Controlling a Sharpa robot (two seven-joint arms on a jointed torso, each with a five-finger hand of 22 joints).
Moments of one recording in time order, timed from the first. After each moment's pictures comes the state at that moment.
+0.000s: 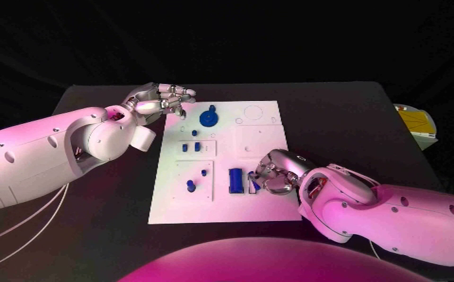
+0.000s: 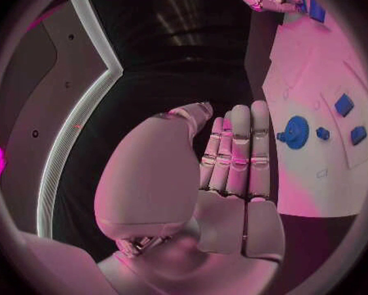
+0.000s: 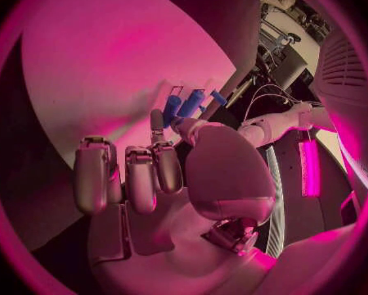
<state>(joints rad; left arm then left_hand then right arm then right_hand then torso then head) 1.11 -0.94 0.00 1.49 -0.11 -0.05 0.23 1.49 -0.23 0.50 0.23 0.19 0.88 0.20 0.26 0.23 0.97 0.13 0.38 0.14 1.05 0.06 1.11 0.42 0.18 0.91 0.15 0.93 0.68 0.94 -0.91 -0.15 1.89 -1.41 -0.49 -0.47 1.18 -0.14 0.59 0.20 0.16 1.07 0.07 0.31 0.67 1.47 -0.01 1.39 1.31 1.47 -0.08 1.54 1.31 0.05 1.46 0.03 1.35 1.31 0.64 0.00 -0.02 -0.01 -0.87</state>
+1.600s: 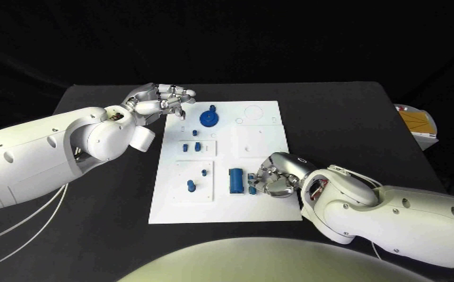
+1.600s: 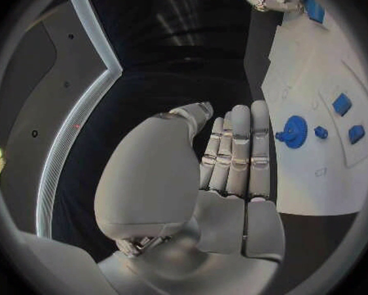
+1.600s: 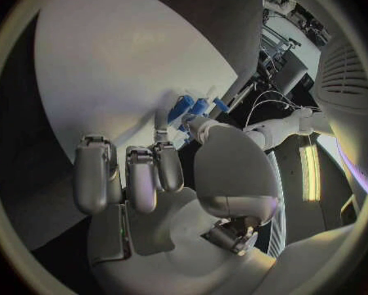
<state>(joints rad) 1.11 -0.94 0.00 1.49 -0.11 -0.04 0.22 1.49 -0.23 0.51 0.22 0.19 0.87 0.20 0.26 0.23 0.97 0.14 0.38 0.14 1.04 0.06 1.11 0.42 0.18 0.92 0.15 0.93 0.68 0.94 -0.92 -0.15 1.88 -1.43 -0.45 -0.47 1.01 -0.19 0.47 0.26 0.23 1.08 0.05 0.31 0.67 1.46 -0.02 1.38 1.31 1.47 -0.08 1.54 1.31 0.05 1.46 0.03 1.34 1.31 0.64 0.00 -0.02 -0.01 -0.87</state>
